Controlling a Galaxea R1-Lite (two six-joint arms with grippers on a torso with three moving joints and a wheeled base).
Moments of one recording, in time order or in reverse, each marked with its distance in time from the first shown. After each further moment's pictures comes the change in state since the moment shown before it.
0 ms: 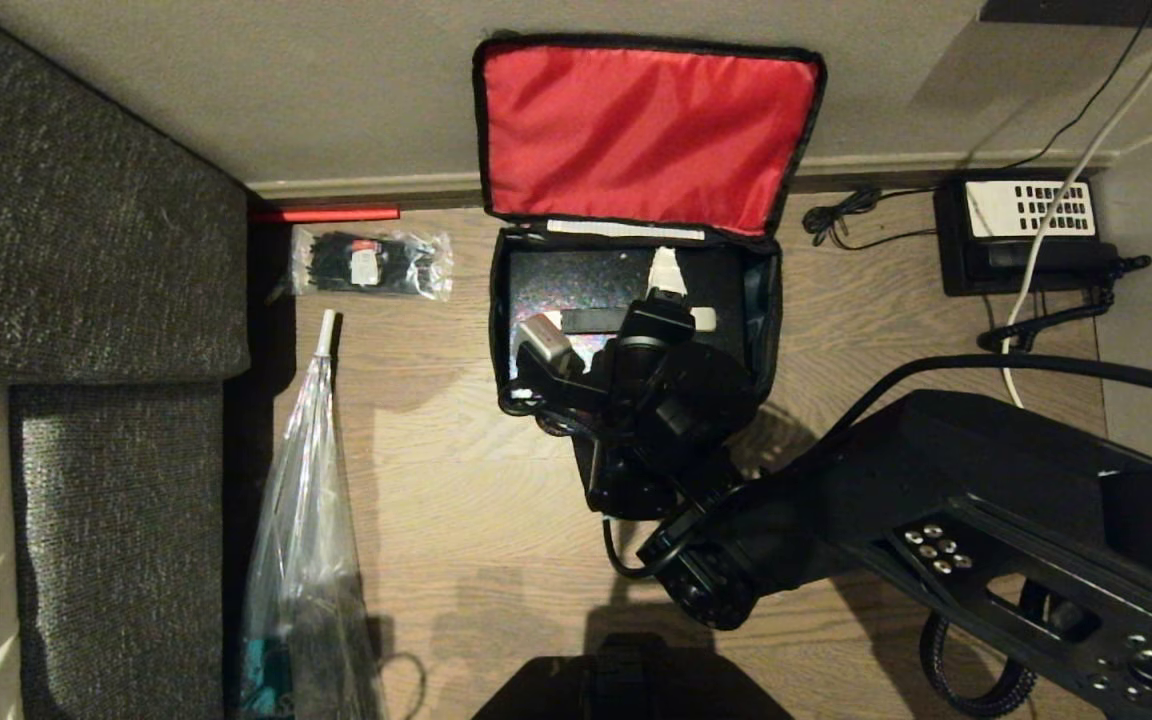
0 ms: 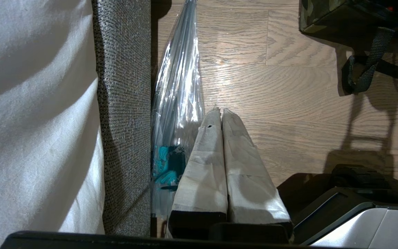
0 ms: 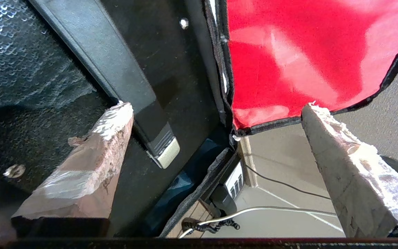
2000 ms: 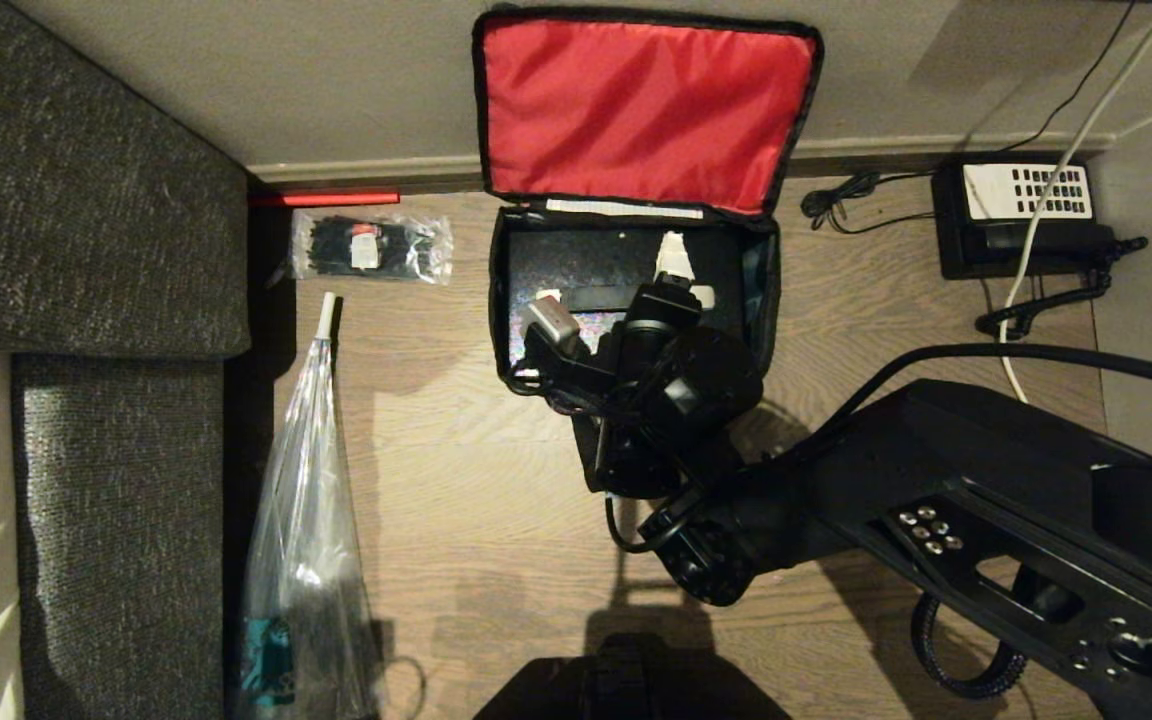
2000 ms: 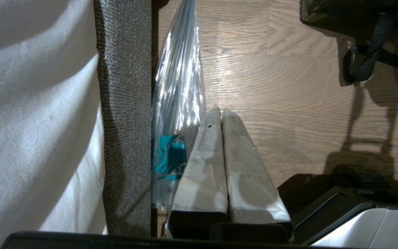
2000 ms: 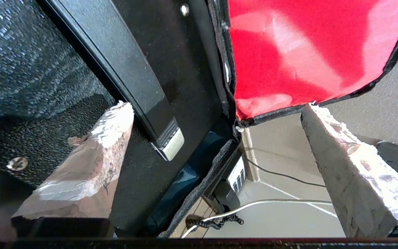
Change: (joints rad) left arm 0.000 0.000 0.000 0.000 0.000 0.000; right arm -0.027 0.013 -0.056 0.000 0.027 -0.001
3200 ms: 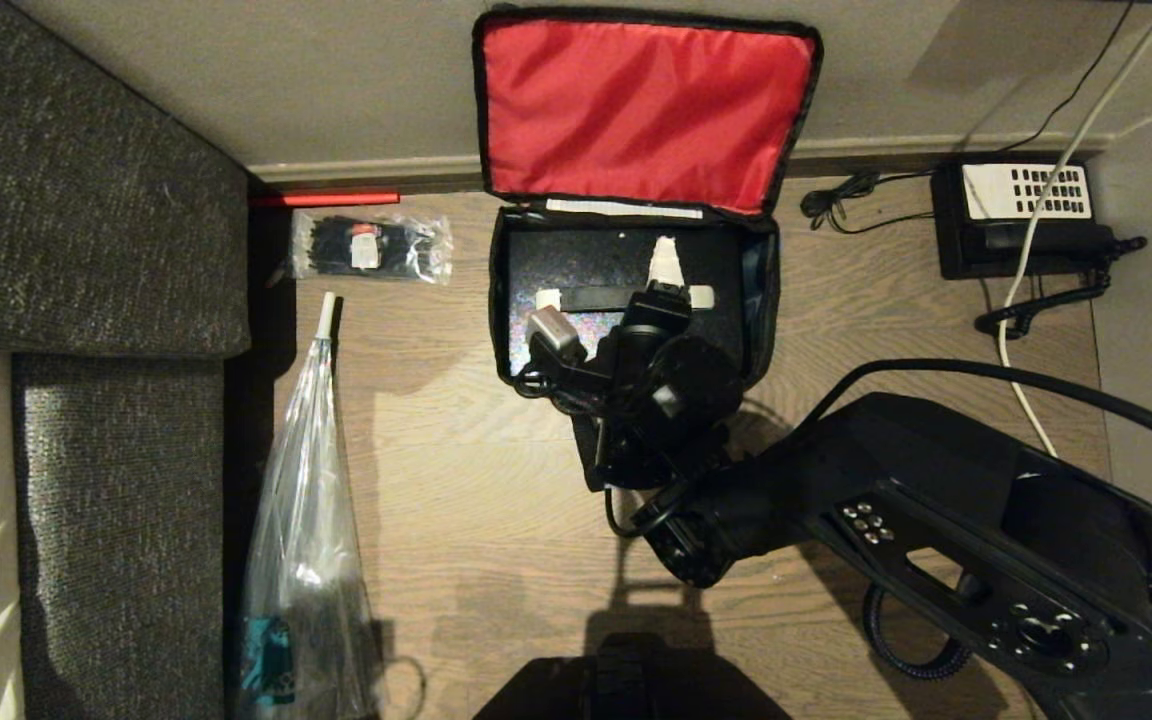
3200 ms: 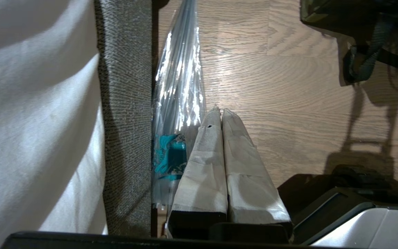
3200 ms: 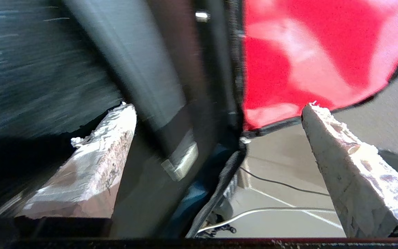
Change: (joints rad) left arm 0.000 0.000 0.000 0.000 0.000 0.000; right arm -0.047 0.103 -0.096 0.004 0.055 -0.033
